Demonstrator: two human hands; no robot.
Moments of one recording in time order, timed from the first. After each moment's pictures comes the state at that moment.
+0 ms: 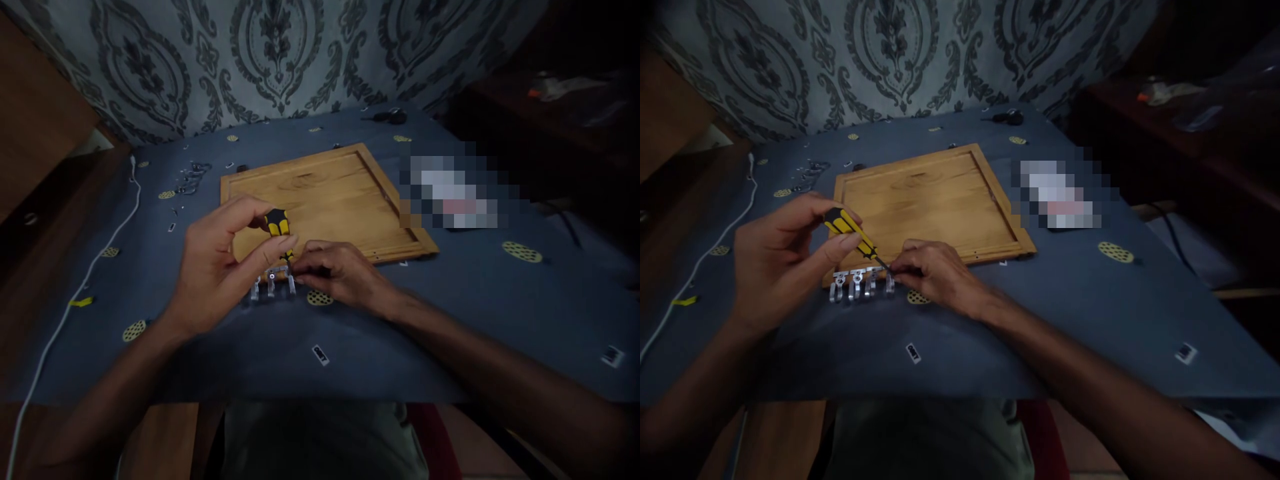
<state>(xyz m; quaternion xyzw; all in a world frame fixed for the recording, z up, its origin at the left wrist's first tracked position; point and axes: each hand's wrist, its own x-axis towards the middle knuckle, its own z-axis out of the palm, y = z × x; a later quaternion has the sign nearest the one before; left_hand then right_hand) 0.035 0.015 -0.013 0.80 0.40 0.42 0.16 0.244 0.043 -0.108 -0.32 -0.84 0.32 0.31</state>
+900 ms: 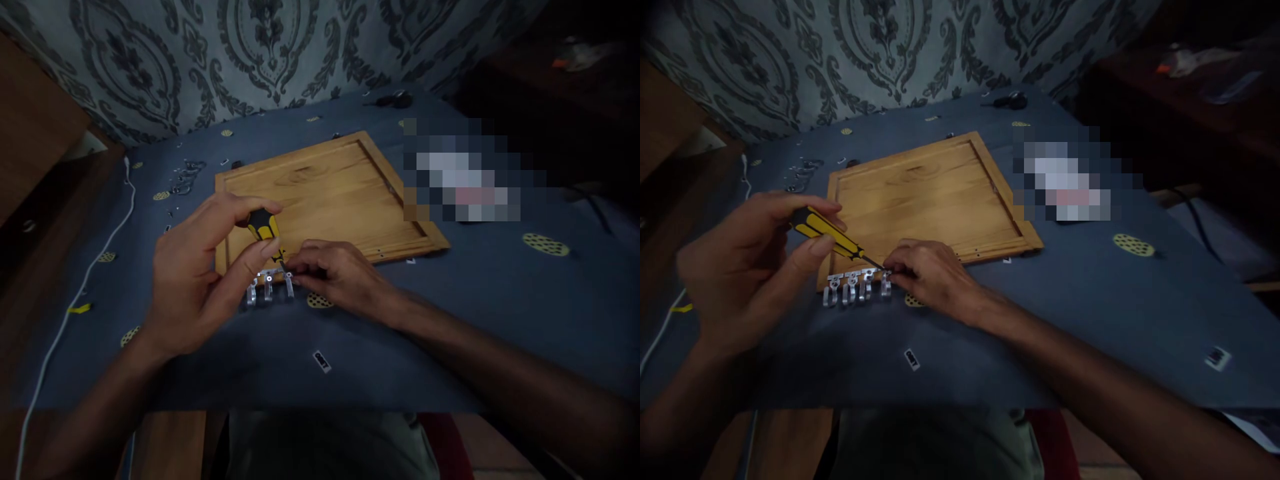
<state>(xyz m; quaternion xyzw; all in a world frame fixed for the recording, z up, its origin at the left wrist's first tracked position) 0.030 0.010 -0.009 0.84 0.39 0.38 0.07 0.239 0.038 -0.102 -0.37 -0.82 0.32 0.29</state>
